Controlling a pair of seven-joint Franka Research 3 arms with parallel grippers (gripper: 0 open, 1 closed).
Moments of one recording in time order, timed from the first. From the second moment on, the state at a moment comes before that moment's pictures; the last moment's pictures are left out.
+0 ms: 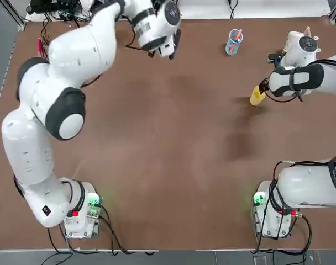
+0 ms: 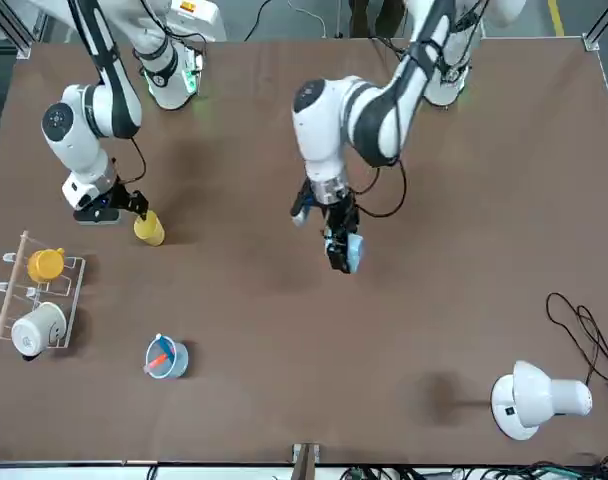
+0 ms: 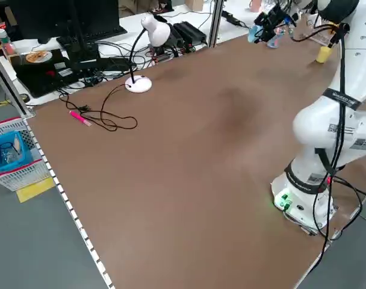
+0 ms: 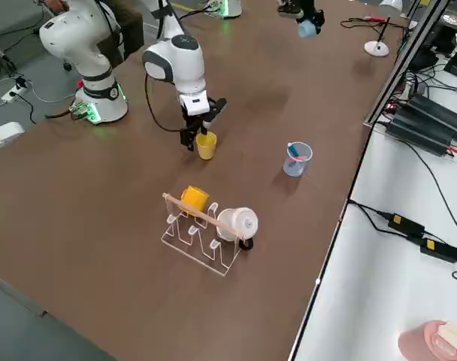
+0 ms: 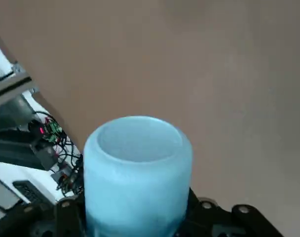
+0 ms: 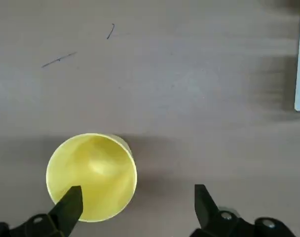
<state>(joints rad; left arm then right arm) -0.80 0.53 0.01 -1.52 0.68 2.06 0.88 -0.06 0.00 -0.03 -2.63 -0.10 2.73 -0.03</state>
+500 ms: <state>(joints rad) -0.96 0.71 0.03 -1.46 0.87 1.94 0.77 -0.05 0.02 -0.03 -2.63 -0.12 2.78 -0.03</state>
